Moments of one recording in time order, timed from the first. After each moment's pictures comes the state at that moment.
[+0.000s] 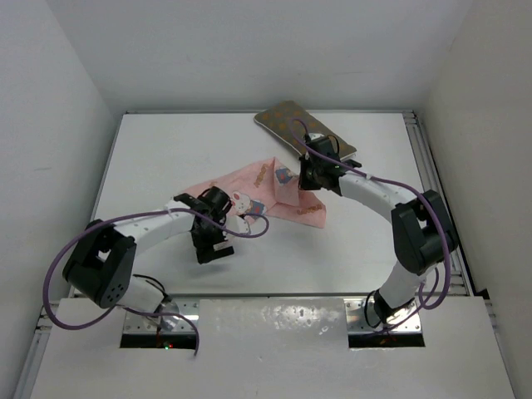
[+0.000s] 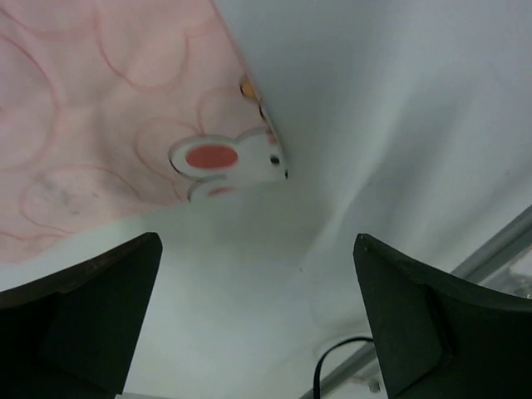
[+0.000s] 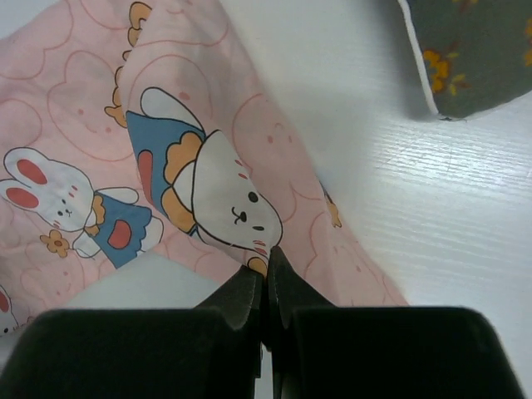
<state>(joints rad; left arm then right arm) -0.53 1.43 0.79 -0.81 0.04 0.79 0.46 1.71 1.13 -0.26 0.03 0.38</state>
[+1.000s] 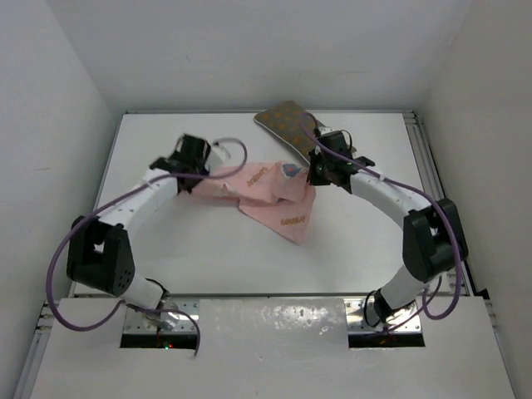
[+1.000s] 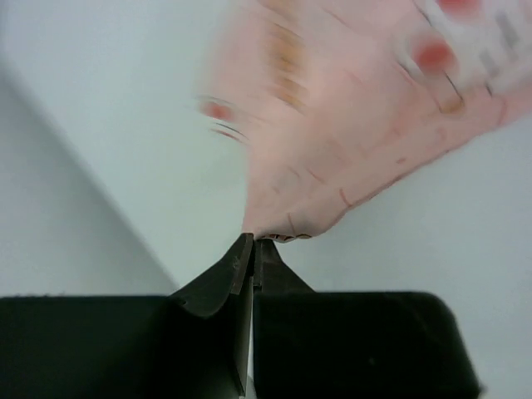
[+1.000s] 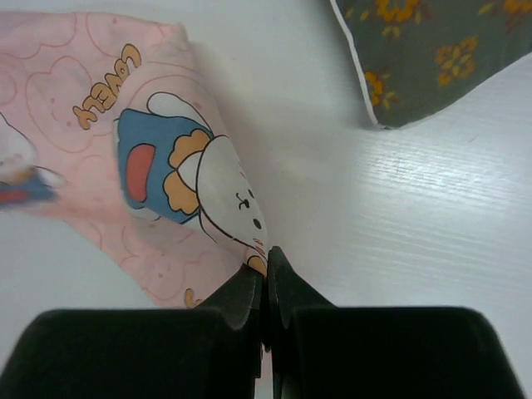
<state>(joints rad) -0.34 1.49 1.00 -0.57 -0.28 0.70 0.41 1.67 1.13 -0.29 0.02 0.34</state>
